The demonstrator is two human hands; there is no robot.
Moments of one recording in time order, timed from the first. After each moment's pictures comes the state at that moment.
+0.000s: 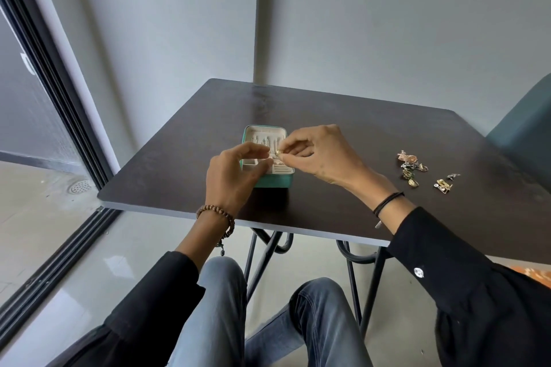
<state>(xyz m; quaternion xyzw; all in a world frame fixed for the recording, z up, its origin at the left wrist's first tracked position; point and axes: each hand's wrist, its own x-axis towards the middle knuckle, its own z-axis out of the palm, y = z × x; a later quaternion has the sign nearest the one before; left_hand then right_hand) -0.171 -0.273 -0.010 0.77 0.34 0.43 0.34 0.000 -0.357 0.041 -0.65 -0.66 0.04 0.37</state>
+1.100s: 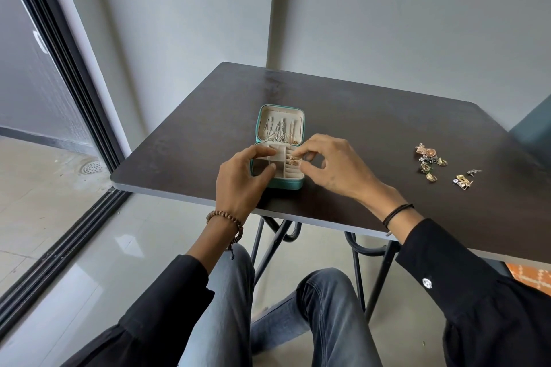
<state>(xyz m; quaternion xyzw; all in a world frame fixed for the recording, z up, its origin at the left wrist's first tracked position) -0.178 -0.275 -0.046 0.76 0.36 0.42 0.34 0.009 -0.357 -0.004 -0.69 -0.66 0.02 0.28</state>
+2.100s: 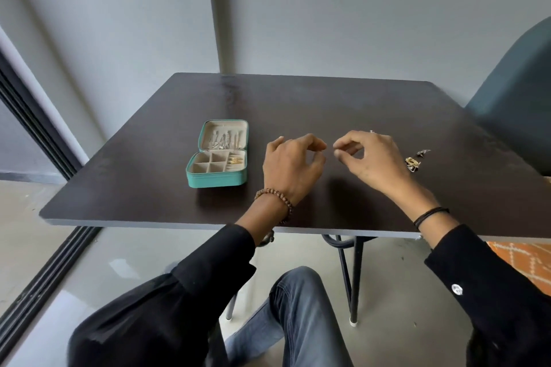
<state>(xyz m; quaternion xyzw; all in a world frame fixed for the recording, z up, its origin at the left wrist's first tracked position) -0.026 -0.352 -0.002 0.87 0.27 0.35 0.23 0.115 -0.452 0.008 -0.80 -0.49 -0.04 0.34</state>
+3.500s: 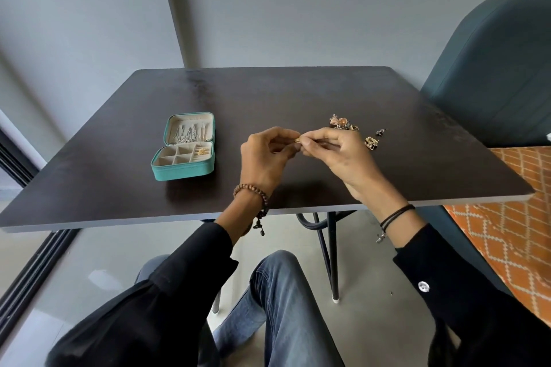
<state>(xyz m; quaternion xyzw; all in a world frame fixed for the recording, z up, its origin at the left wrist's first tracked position) -0.024 -0.370 -0.012 0.75 0.23 0.38 0.50 0.088 -0.483 -0.006 -0.65 -0.39 0.18 0.62</state>
